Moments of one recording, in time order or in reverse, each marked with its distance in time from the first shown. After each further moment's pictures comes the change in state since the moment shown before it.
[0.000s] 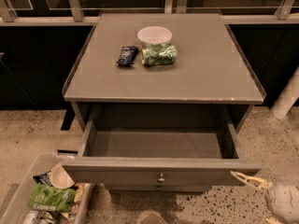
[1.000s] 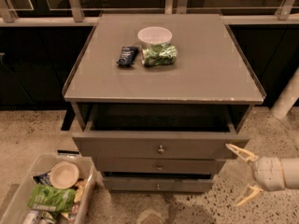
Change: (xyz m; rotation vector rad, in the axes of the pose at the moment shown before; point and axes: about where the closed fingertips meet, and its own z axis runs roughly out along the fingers) arm 0.029 -0.077 0.017 0.048 0.158 0.091
